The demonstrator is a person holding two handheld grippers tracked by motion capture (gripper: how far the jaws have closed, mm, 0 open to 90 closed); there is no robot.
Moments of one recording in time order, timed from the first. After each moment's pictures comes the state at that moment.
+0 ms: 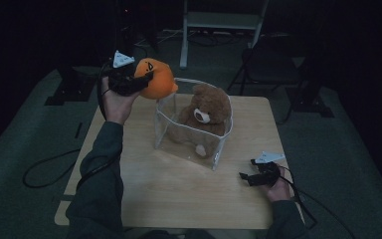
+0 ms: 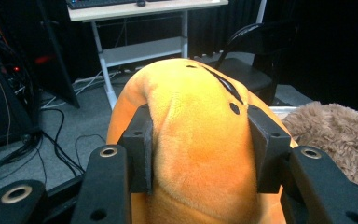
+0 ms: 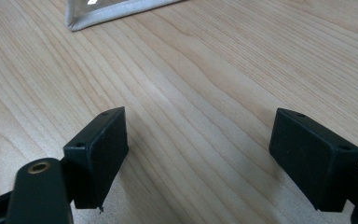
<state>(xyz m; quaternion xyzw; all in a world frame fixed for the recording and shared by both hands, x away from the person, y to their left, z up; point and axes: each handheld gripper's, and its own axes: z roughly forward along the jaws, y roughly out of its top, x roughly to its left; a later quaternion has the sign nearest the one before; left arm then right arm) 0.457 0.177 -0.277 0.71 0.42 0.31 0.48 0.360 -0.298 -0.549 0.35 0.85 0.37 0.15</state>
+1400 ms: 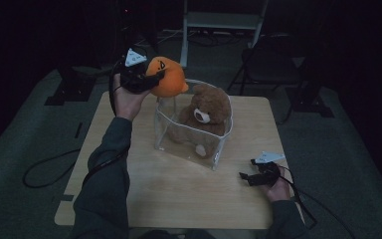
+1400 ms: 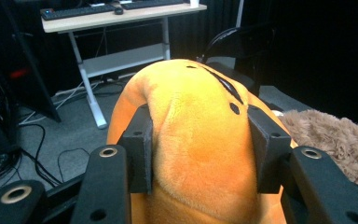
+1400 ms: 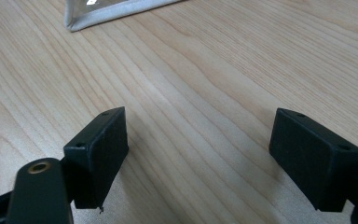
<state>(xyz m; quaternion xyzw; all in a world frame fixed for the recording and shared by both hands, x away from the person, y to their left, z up) 0.471 0.153 -0.280 0.72 0.38 0.30 0.50 0.360 -0.298 -0.549 0.35 0.85 0.37 0.15</state>
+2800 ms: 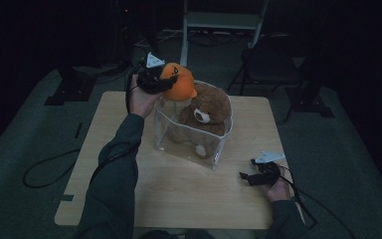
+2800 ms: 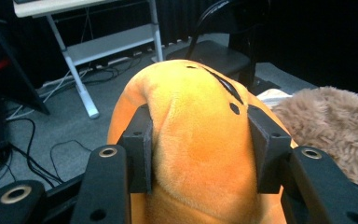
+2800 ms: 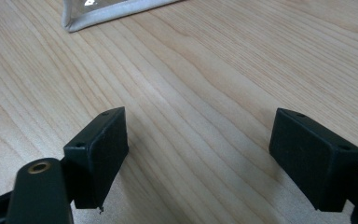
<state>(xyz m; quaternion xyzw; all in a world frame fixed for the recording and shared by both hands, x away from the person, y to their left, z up) 0.504 0.119 -0.308 0.76 0.37 0.28 0.47 0.360 -0.299 -0.549 0.35 0.85 0.37 0.15</state>
